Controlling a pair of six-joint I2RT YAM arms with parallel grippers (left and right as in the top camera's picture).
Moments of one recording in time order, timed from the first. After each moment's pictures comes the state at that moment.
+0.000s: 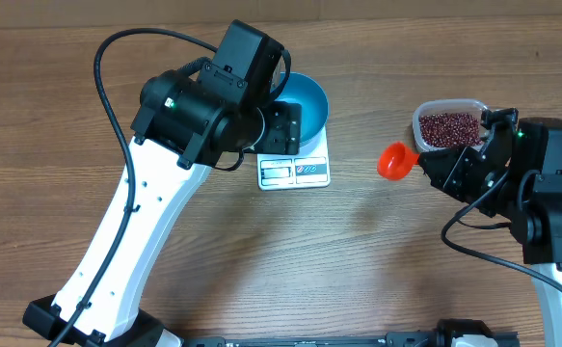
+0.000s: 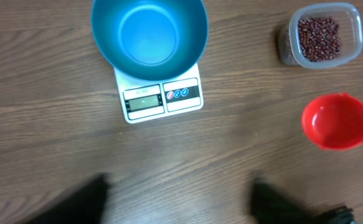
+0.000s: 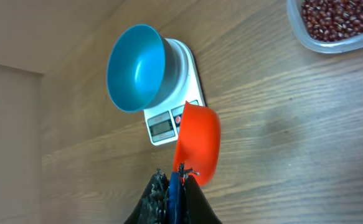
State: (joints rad) left arm -0.54 1.68 2.05 -1.45 0.04 -0.46; right arm -0.04 1.06 1.20 -1.03 -0.45 0.48
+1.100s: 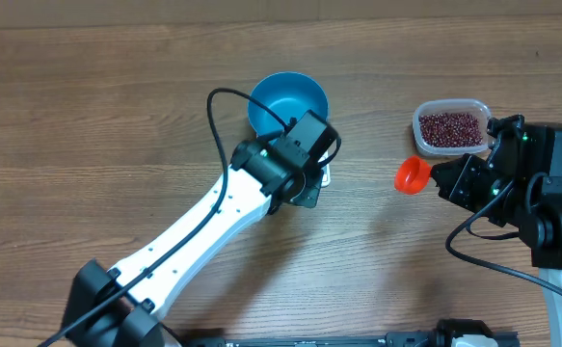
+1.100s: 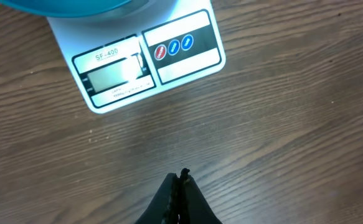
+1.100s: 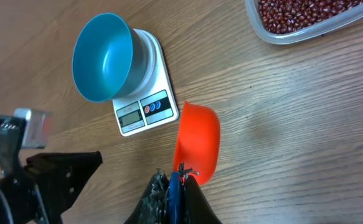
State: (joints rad) left arm -0.73 1.65 1.39 -0.96 -0.07 -0.44; right arm -0.04 1.06 1.28 -1.18 -0.34 0.41
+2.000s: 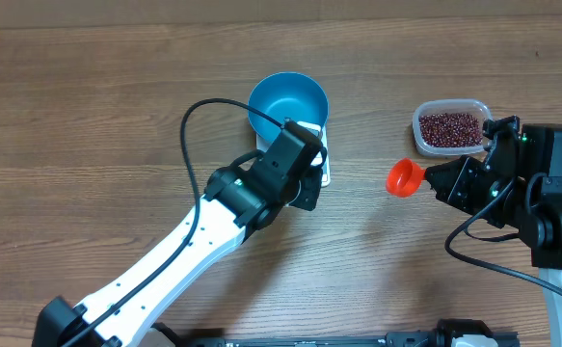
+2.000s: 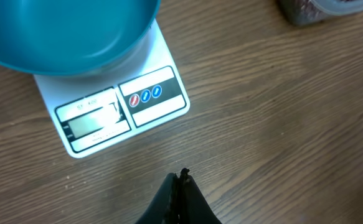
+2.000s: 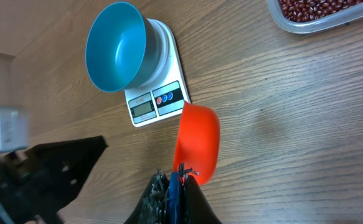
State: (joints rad) left arm -0.73 1.50 1.21 -0.68 -0.04 -0.40; right arm -0.04 1.06 1.28 -1.19 -0.41 0.41
